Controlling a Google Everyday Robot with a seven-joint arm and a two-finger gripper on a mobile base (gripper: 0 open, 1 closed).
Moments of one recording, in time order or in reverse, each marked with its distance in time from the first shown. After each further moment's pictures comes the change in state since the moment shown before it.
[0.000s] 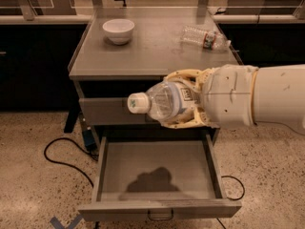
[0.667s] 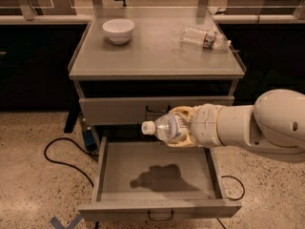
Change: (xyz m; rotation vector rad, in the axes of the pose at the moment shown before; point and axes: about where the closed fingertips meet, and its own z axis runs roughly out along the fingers) arm 0.137 0.065 0.082 -0.073 0.156 0.122
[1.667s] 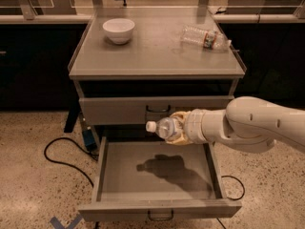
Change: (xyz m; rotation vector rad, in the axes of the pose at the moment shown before) arm 0.089 0.001 0.082 -0.024 0.089 0.097
